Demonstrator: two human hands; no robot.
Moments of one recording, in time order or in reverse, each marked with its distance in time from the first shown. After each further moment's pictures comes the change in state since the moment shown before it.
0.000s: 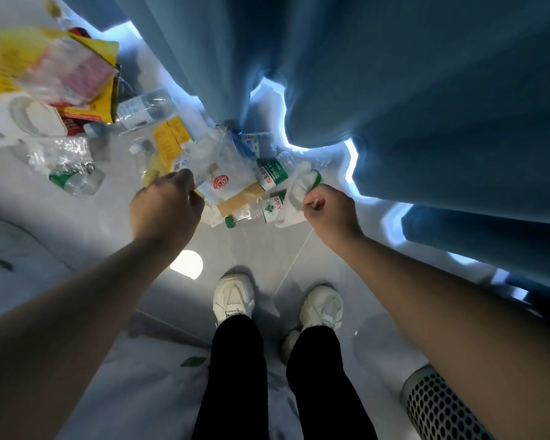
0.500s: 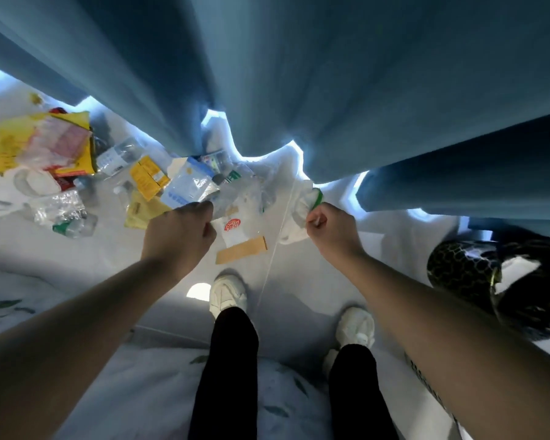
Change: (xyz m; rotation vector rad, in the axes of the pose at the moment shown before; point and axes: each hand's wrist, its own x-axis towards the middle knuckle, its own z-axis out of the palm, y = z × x) left_hand -0.066 0.091 -0.080 0.171 -0.135 0.440; right_hand -0.123 0.033 -0.081 0.127 0.166 0.131
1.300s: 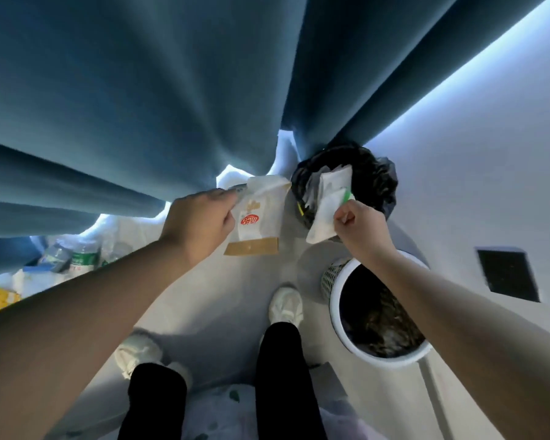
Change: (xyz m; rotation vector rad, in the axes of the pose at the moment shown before) left_hand 0.030 0.485 0.013 0.052 0.070 0.709; right_hand -0.164 0.370 -0.290 0.227 0.332 0.385
